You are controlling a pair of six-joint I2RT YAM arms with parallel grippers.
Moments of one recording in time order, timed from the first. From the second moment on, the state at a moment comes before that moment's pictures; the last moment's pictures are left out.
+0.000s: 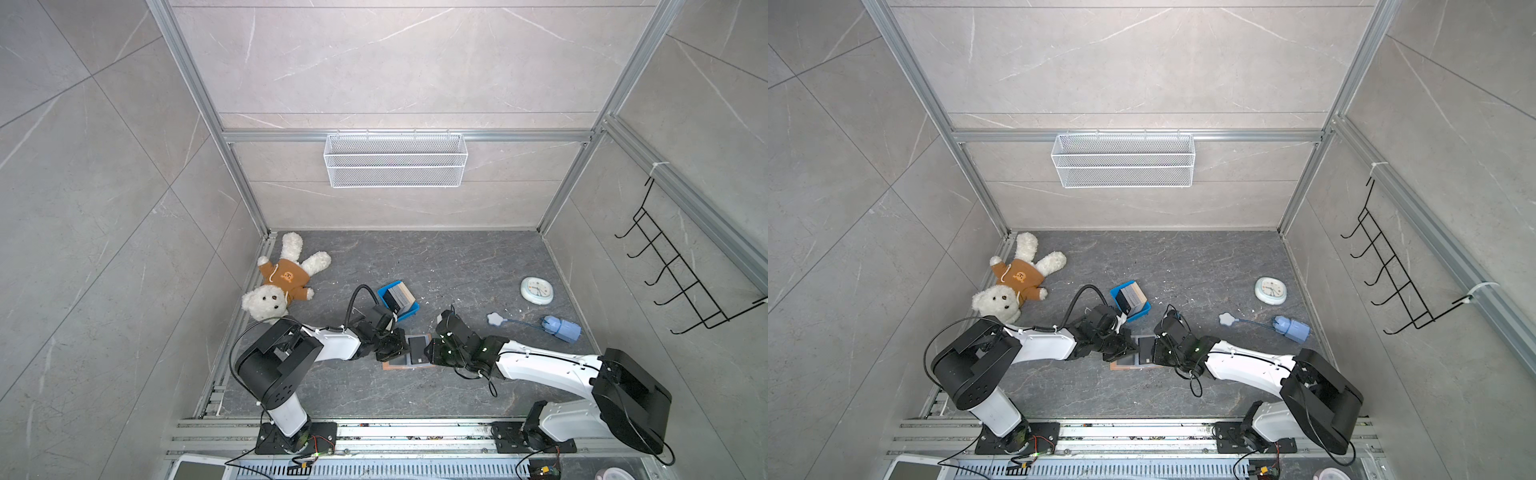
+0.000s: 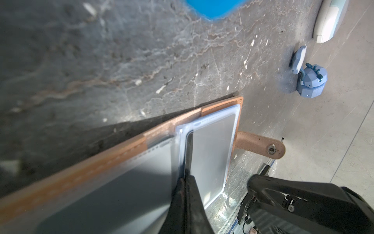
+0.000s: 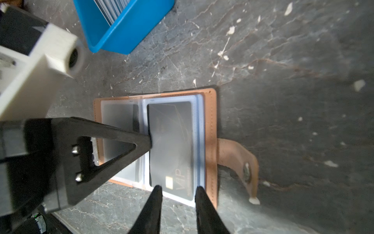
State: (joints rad) left arm -0.76 1.68 0.67 0.11 0.45 -0.97; right arm 0.86 1.38 0.63 -0.20 -0.02 0.91
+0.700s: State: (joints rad) left arm -0.76 1.67 0.61 0.24 0.46 -1.01; right arm 0.84 1.45 0.58 -0.07 -0.10 0.93
